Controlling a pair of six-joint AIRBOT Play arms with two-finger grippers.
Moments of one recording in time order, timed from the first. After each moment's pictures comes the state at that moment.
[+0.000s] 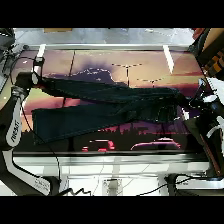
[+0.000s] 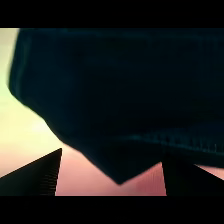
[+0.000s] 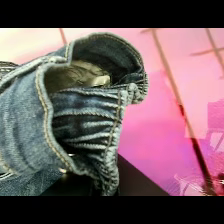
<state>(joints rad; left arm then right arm) 0.12 -1.79 1.62 1.71 -0.80 -1.42 -0.39 -1.48 1.06 -0.91 0.69 1.22</state>
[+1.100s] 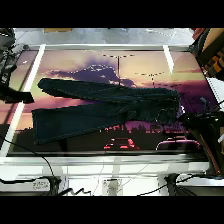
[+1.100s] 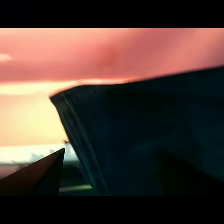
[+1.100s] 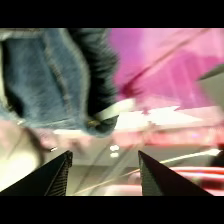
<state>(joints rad) 0.41 -1.49 1.52 1.40 -1.37 -1.10 -0.66 -1.48 0.98 -0.96 1.27 1.10</state>
